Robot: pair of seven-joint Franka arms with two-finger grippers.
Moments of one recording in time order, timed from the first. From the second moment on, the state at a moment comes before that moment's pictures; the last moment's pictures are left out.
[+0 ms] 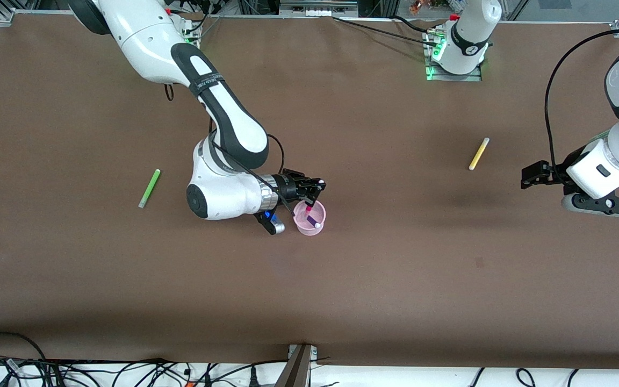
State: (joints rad) left arm -0.03 0.22 0.02 -1.59 -0.02 1.76 0.11; right arm 0.50 0.85 0.08 -1.23 0.88 1.99 0.84
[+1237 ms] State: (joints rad) left arm -0.03 0.22 0.02 -1.59 -0.02 1.77 0.11; right arm 0.36 0.76 0.05 -1.18 0.58 1.83 0.60
